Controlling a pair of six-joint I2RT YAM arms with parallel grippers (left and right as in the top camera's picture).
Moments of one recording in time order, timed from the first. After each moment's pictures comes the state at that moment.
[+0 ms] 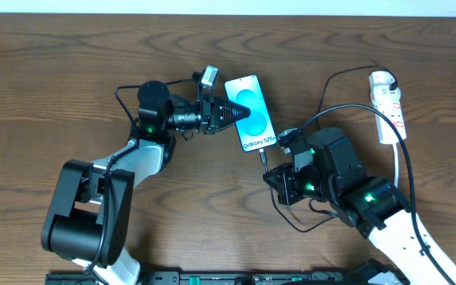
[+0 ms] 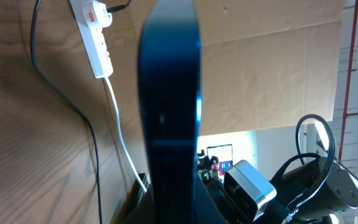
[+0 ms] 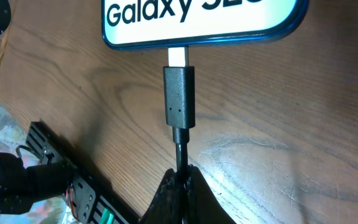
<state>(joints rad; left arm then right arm) -0.24 1.79 0.82 0.98 1.27 -1.38 0.53 1.08 0.83 -0.64 -0.43 0.36</state>
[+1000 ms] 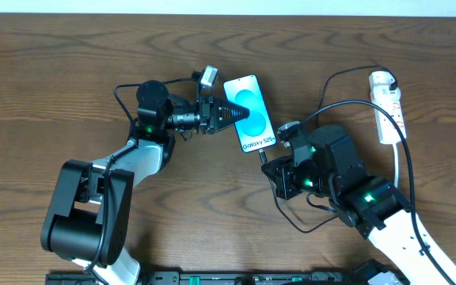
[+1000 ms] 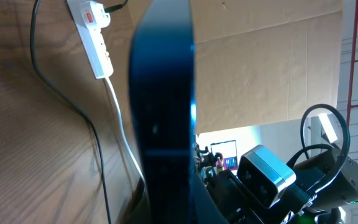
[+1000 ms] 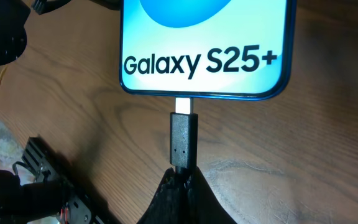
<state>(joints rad) -0.24 1.79 0.82 0.98 1.29 -1.34 0.53 1.08 0.83 -0.56 -0.39 0.36</state>
